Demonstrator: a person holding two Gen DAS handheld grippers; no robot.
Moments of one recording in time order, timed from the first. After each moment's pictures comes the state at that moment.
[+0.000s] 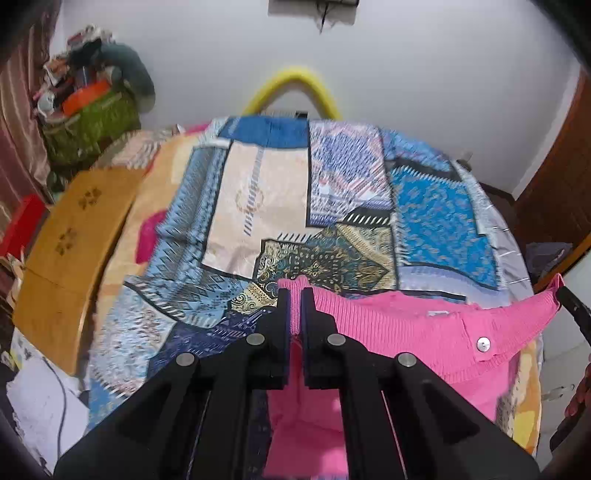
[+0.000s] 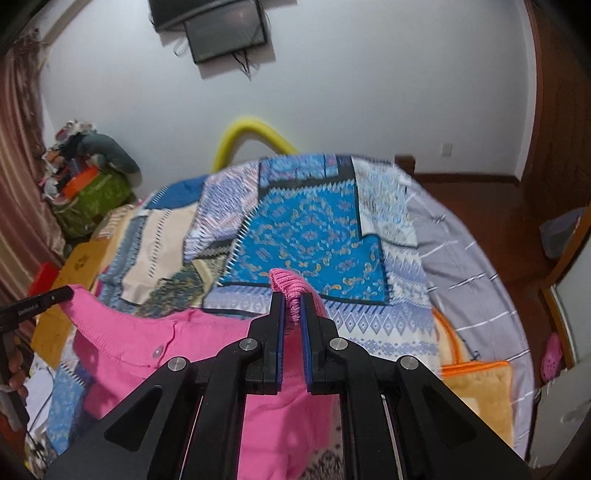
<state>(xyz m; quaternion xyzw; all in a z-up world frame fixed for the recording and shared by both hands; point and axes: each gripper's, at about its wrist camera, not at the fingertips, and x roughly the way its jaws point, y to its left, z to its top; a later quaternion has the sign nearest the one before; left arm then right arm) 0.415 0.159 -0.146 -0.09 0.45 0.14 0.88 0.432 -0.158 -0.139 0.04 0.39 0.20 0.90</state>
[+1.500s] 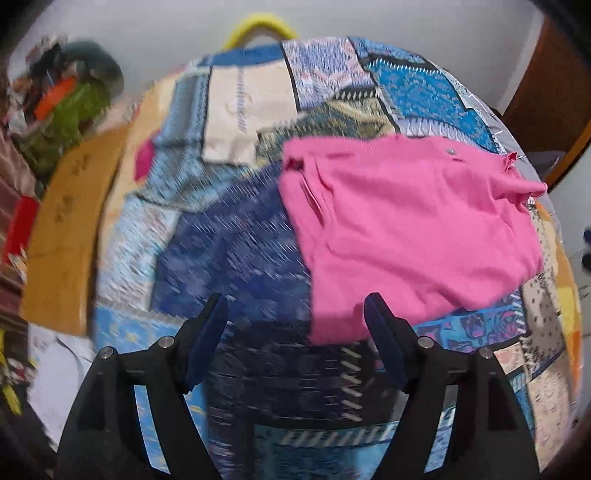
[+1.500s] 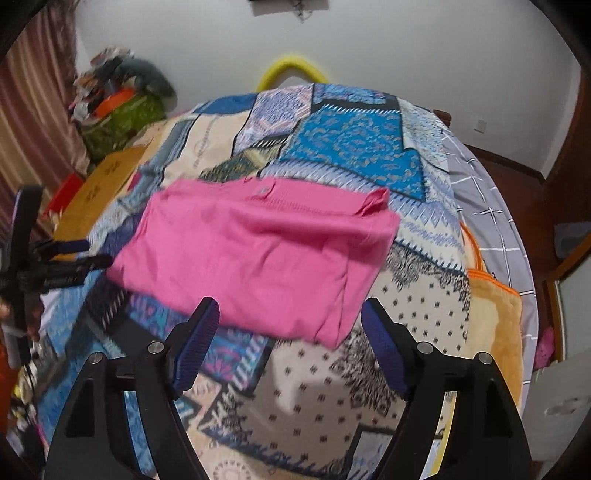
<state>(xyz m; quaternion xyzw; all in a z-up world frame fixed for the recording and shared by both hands) 0.305 0.148 -0.212 -0.03 0.55 0.07 0.83 0.311 -0.140 -0.169 -0.05 0.46 0.26 0.85</state>
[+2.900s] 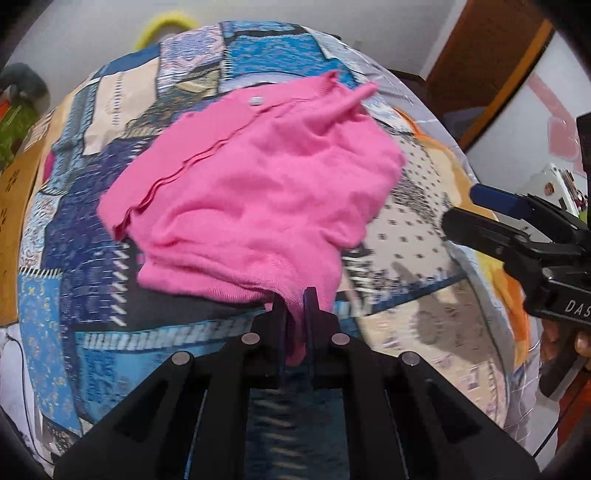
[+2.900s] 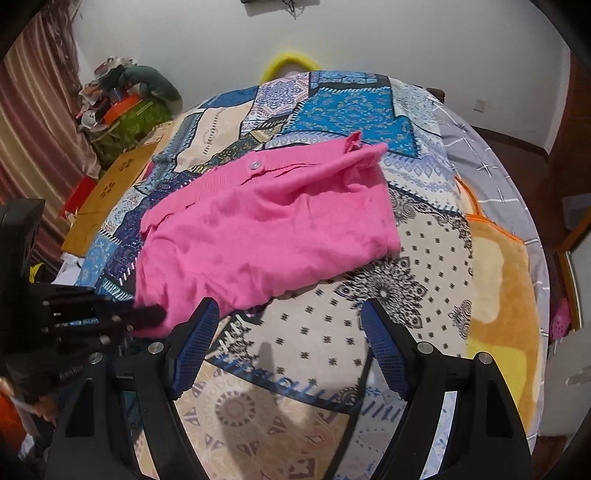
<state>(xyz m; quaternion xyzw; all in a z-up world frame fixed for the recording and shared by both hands) 0.245 -0.025 -0.211 -0.01 0.56 -0.07 0.82 0.262 -0.181 -0.185 0.00 0.47 0.27 0.84</state>
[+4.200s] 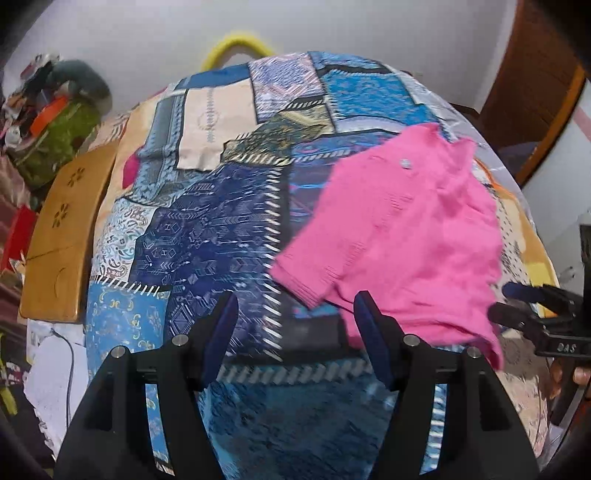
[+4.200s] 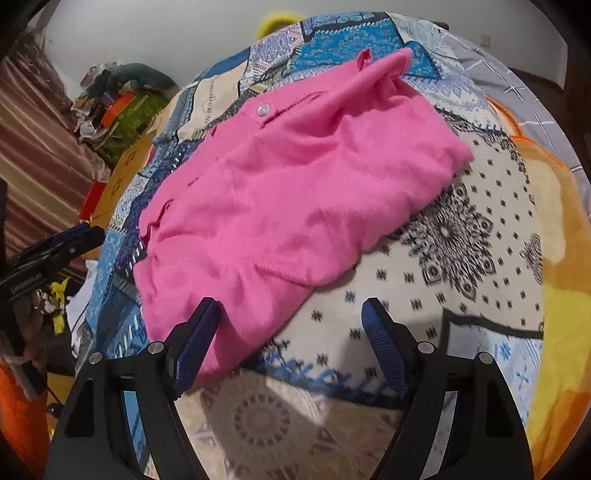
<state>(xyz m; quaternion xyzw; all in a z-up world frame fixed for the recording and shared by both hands) 0.256 0.091 -0.185 -0.01 0.52 0.05 0.85 0.270 -0.158 -0.239 0.07 0.54 0.30 0.79</state>
